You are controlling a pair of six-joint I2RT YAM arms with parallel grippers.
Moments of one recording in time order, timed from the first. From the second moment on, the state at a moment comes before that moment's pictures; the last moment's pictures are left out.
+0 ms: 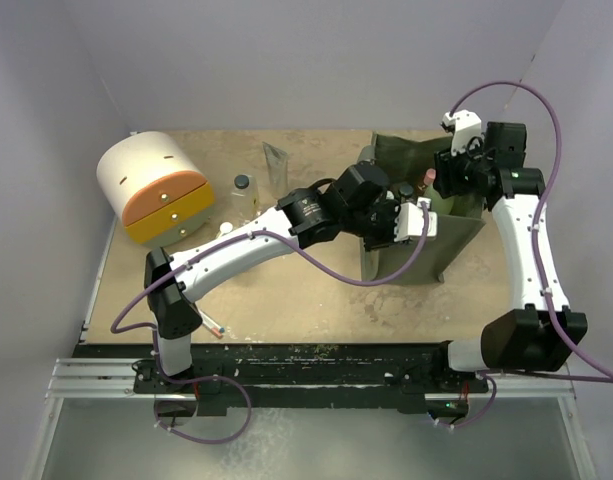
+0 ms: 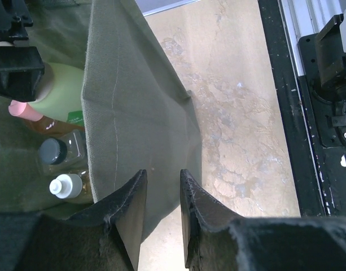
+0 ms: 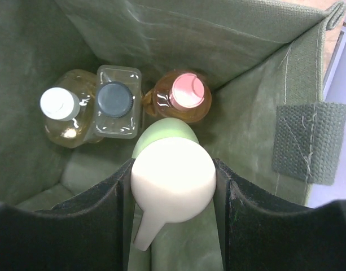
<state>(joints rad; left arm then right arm) -1.06 1.86 1.93 -0.61 0.35 0.54 -0.08 1.38 1.49 -0.81 -0.24 -0.36</state>
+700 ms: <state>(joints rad) -1.07 1.86 1.92 -0.59 0.35 0.56 -0.08 1.39 1.35 -0.73 -0.22 -0.41</state>
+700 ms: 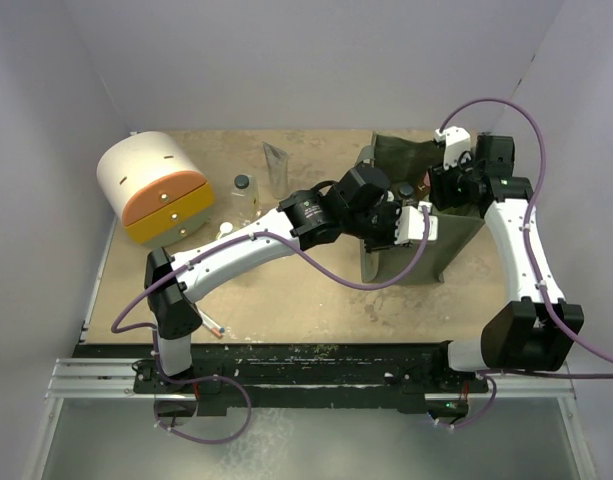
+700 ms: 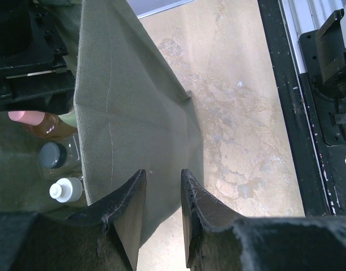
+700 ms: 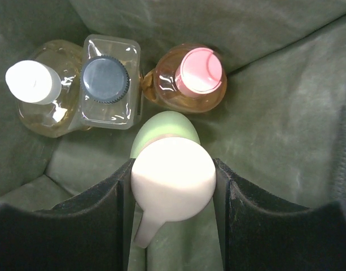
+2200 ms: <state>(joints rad) -1.08 1.76 1.87 -0.59 0.34 0.55 -0.06 1.40 1.19 -0.62 -0.23 -0.44</state>
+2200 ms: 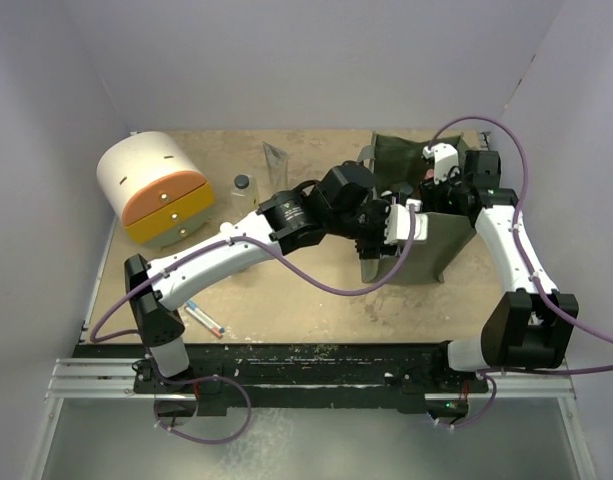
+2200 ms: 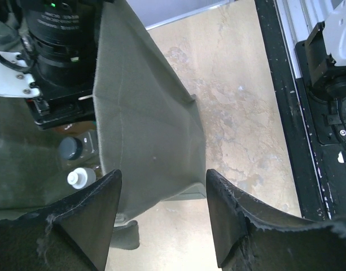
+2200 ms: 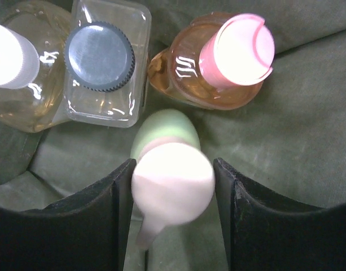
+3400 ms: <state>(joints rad) -0.54 1.34 1.46 -0.47 0.04 0.31 0.01 1.27 1.58 -0.74 -0.34 -0.40</state>
